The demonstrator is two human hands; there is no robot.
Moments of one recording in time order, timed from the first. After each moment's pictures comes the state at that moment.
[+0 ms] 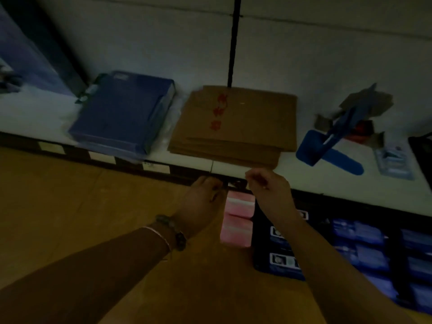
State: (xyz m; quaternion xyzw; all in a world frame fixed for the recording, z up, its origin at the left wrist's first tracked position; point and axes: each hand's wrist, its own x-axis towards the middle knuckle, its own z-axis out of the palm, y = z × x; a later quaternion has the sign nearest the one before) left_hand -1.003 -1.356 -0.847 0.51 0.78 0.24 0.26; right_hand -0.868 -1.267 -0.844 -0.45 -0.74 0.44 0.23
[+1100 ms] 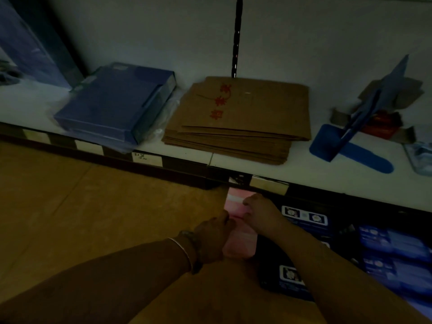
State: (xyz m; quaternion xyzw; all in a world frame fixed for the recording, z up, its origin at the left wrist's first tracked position) left_hand -0.971 -1.359 -0.988 0.68 0.67 -0.09 0.29; right_hand -0.863 -1.248 -0.991 -0.38 -0.88 0.26 -0.09
